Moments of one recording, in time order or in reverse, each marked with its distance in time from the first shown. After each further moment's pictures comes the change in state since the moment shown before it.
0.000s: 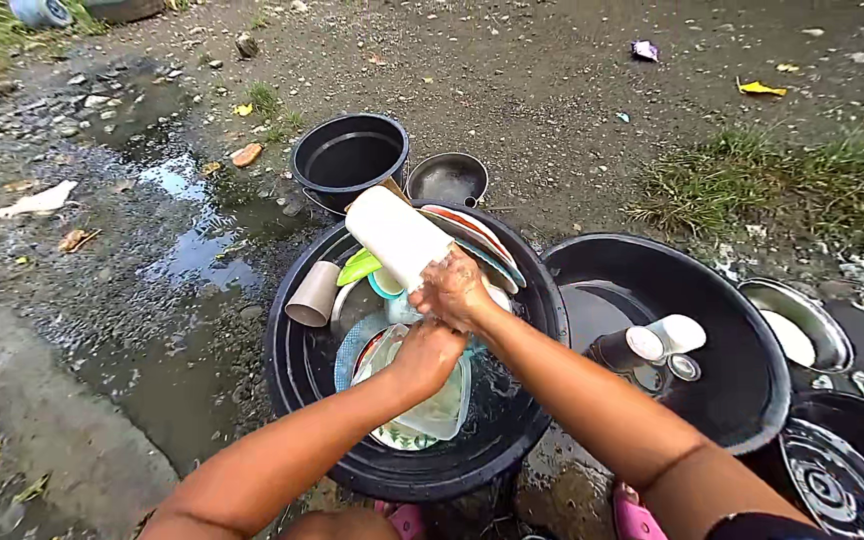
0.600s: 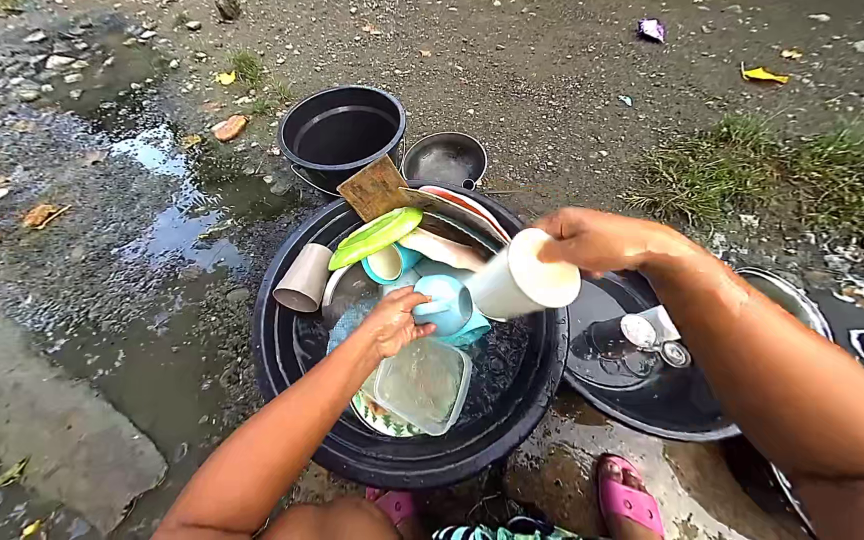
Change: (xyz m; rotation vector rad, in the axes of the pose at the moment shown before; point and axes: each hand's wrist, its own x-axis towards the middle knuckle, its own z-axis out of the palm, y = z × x) left_hand 0.014 -0.041 -0.003 -1.687 0.105 -0.763; right_hand -0.019 -0.123 -0.105 -1.284 -0.296 0.160
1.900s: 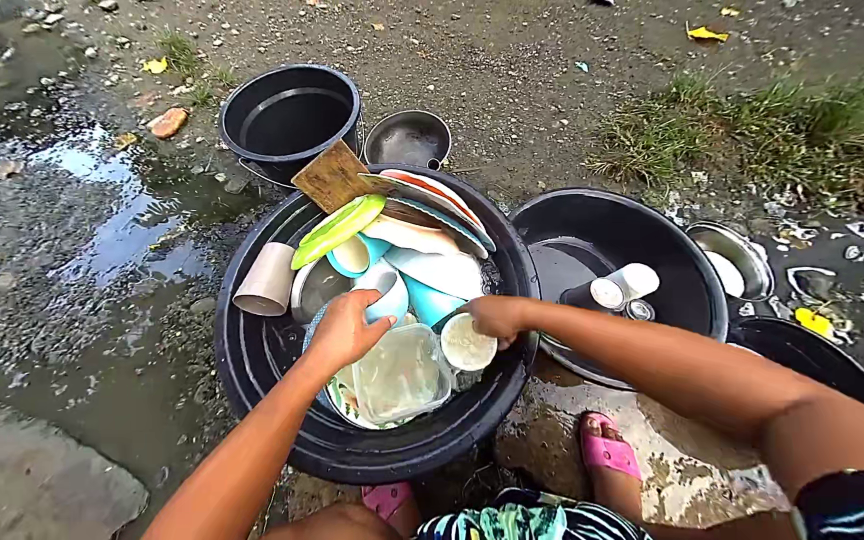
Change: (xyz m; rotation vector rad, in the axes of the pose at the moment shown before) left_hand -0.011 0.003 -0.029 1.262 0.004 0.359; right_hand 0.026 0.041 0.115 -0.154 -0.485 0.428
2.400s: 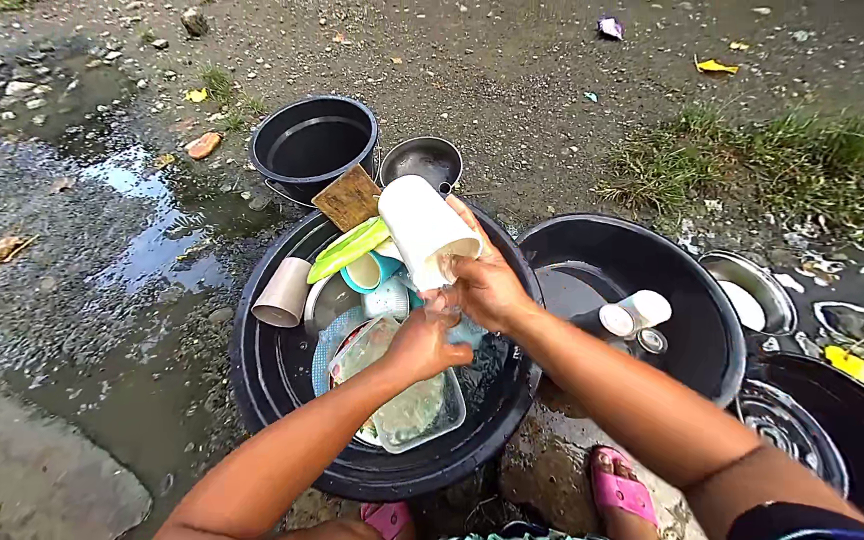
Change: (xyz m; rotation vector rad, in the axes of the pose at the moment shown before) left_hand 0.008 0.062 0.035 -0.082 -0.040 0.246; right_hand -0.030 -0.060 -0.010 1.357 0.495 -0.931
